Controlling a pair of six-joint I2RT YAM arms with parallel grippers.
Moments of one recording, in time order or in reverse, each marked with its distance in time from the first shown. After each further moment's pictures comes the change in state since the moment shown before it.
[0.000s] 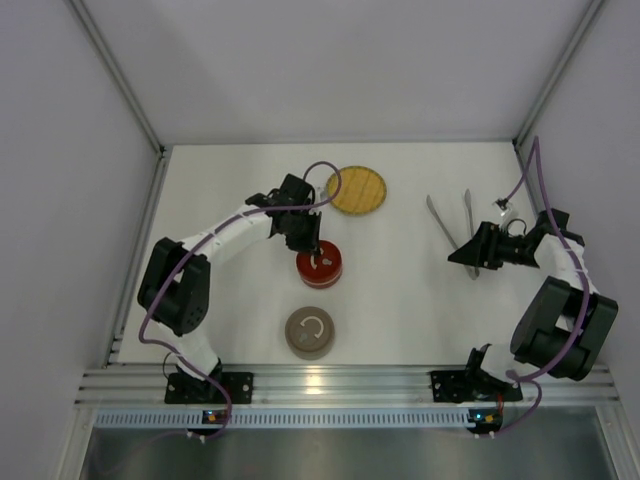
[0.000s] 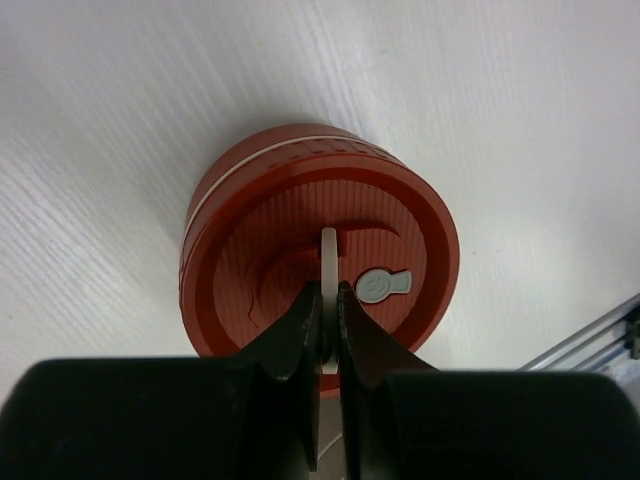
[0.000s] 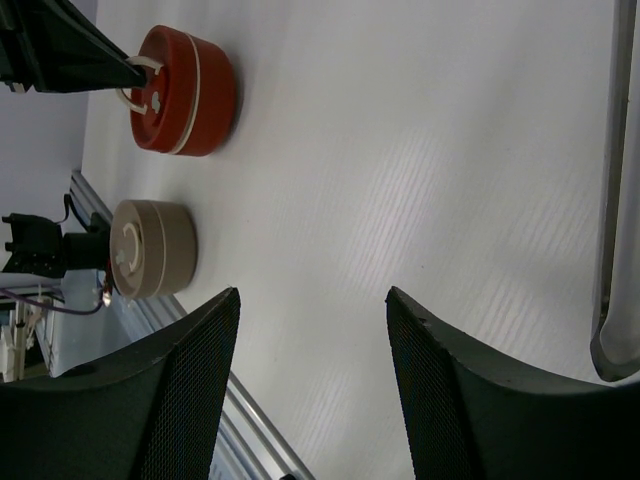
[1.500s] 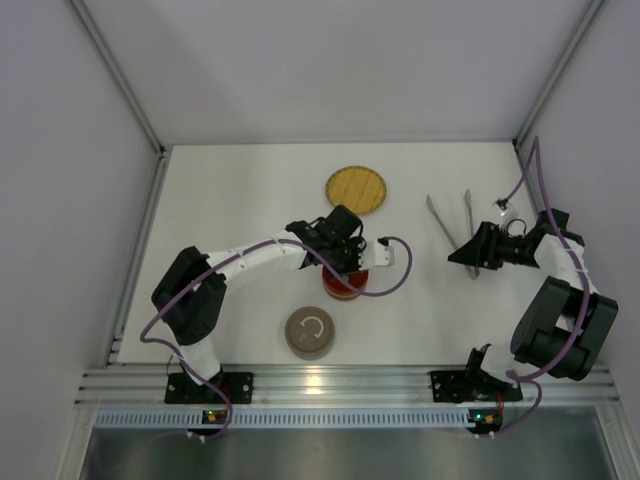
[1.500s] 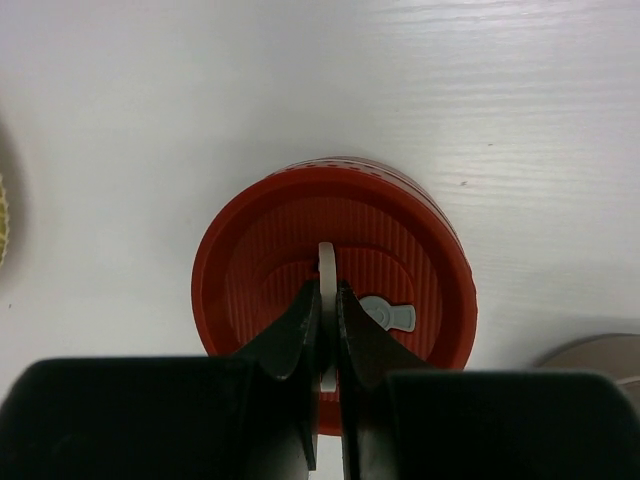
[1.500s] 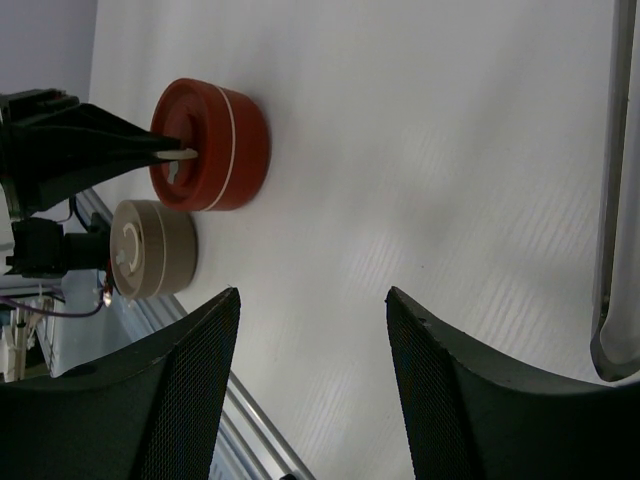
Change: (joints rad) left arm -0.314 0.008 -0.059 0.121 -0.030 0.998; right arm 0.000 0.004 0.000 0.000 0.000 0.000
